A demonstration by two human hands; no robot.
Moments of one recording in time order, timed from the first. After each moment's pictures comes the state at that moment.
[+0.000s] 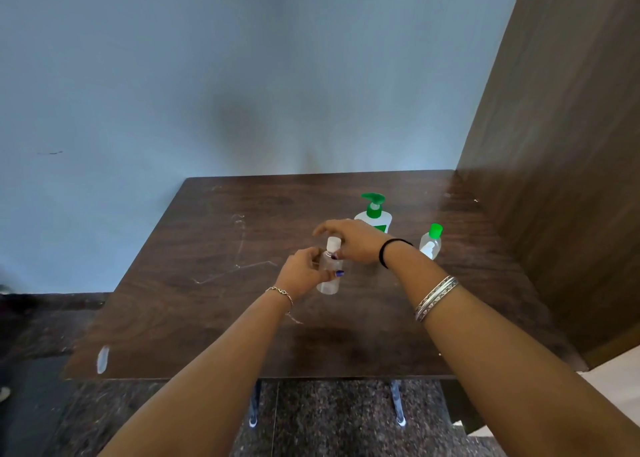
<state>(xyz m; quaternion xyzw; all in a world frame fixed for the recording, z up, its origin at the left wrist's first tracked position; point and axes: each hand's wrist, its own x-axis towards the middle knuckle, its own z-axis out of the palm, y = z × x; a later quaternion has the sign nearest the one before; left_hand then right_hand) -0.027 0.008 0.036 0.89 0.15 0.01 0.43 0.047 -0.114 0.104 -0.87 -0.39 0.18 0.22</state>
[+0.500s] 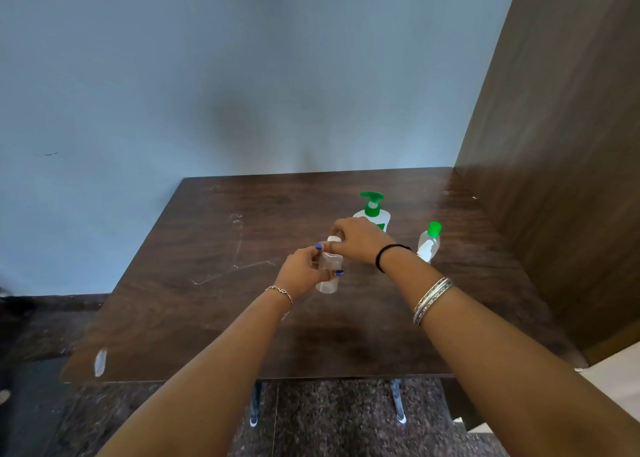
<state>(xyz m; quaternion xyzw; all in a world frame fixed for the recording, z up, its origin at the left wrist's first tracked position) -0.023 0.006 0.035 0.90 0.14 0.00 0.42 0.049 -0.114 0.096 -0.92 -0.34 0.12 0.18</state>
